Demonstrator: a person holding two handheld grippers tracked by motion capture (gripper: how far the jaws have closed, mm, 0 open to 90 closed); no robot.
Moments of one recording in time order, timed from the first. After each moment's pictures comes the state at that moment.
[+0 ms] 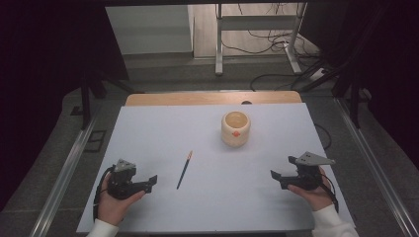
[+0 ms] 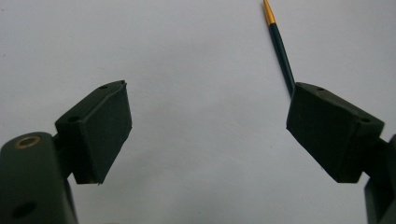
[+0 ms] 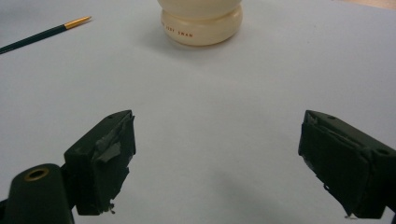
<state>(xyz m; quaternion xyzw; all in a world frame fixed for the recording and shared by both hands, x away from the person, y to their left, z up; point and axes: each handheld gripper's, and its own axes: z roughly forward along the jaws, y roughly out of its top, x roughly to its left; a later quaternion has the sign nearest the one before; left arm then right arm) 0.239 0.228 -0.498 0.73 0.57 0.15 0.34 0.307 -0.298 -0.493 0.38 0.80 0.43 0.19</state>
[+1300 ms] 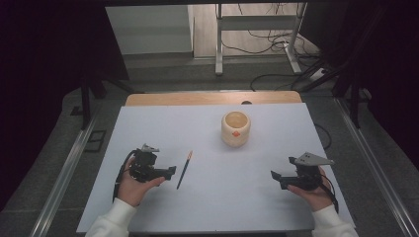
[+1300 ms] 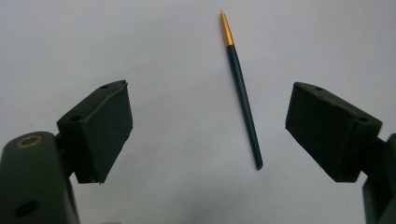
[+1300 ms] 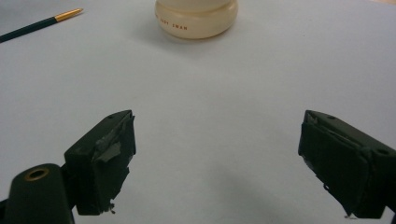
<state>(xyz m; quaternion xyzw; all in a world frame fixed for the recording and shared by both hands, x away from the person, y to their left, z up) 0.286 0.181 -0.479 0.77 0.55 0.10 0.31 0.307 -0.298 -0.495 0.38 0.80 0.41 0.19</state>
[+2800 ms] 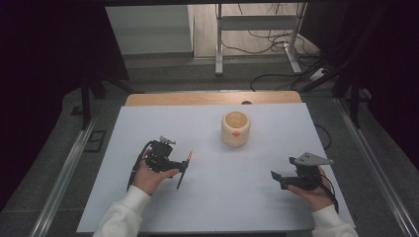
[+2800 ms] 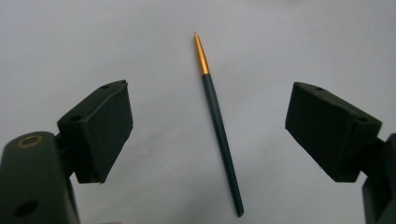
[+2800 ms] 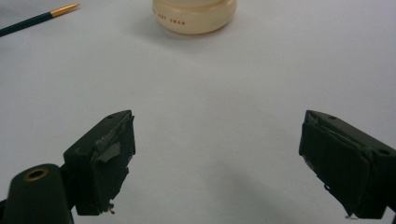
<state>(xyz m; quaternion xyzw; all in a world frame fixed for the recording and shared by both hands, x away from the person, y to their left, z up) 0.320 0.146 -0.478 0.80 0.53 0.08 0.28 0.308 -0.298 -0.497 0.38 0.81 0.41 0.19</state>
